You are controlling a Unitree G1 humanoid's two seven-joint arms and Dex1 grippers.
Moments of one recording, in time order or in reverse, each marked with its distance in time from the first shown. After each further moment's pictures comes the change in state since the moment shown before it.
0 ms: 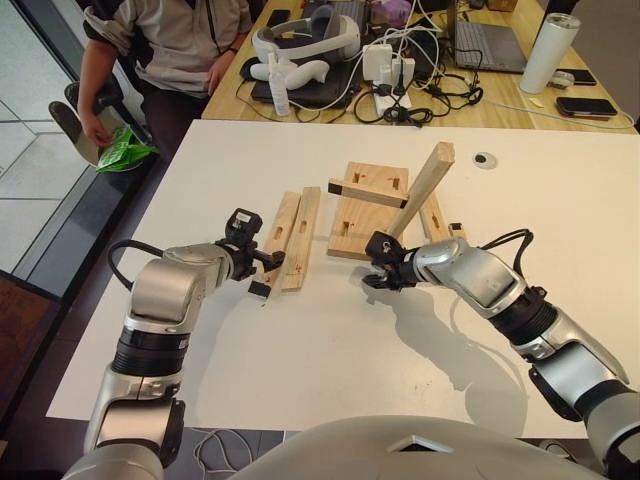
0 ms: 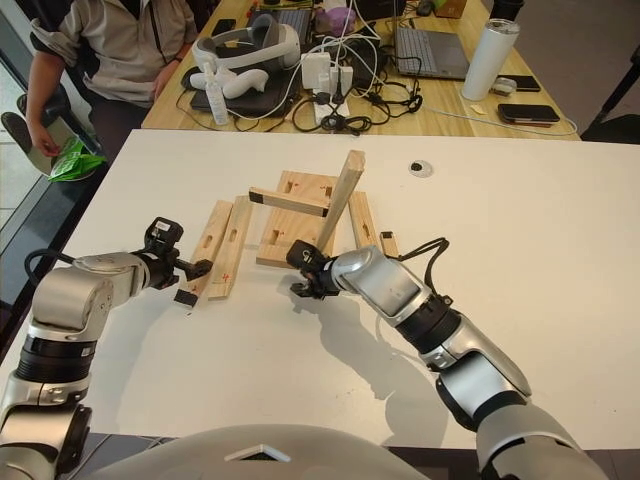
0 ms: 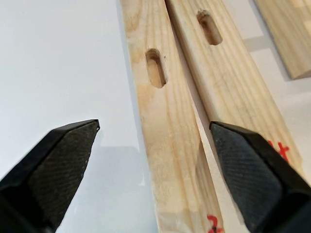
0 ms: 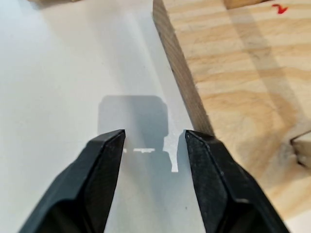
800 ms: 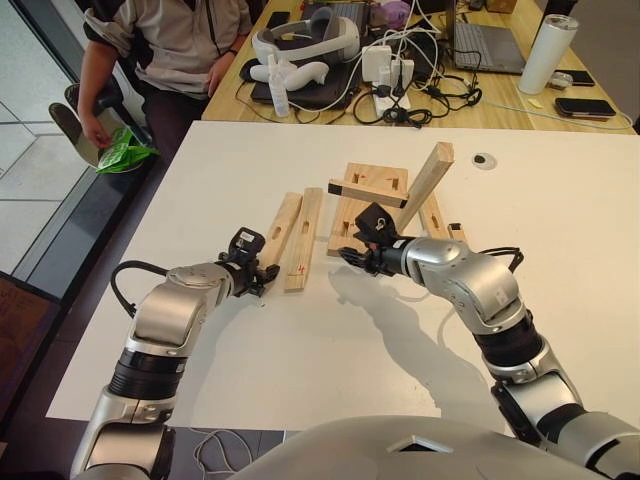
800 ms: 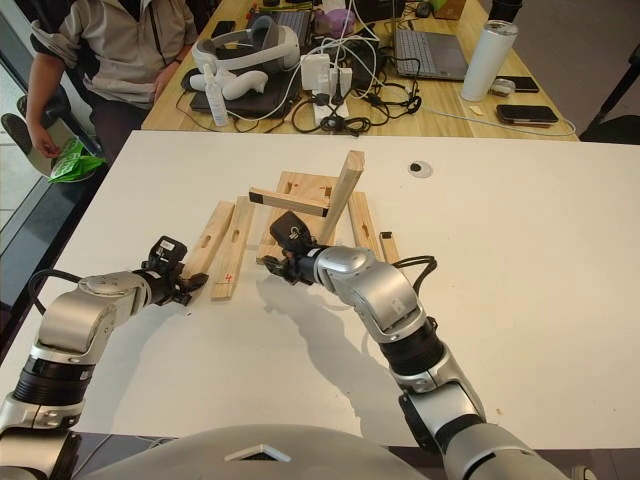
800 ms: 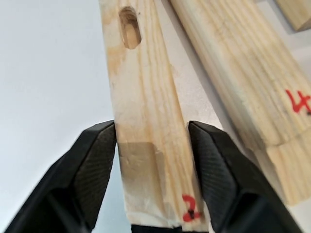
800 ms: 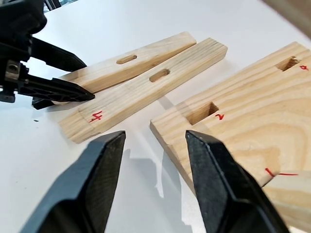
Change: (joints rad) left arm 0.119 0.030 -0.037 0.010 0.027 -0.170 -0.028; right arm 0.133 0.256 -0.270 -0.254 0.008 0.138 -0.235
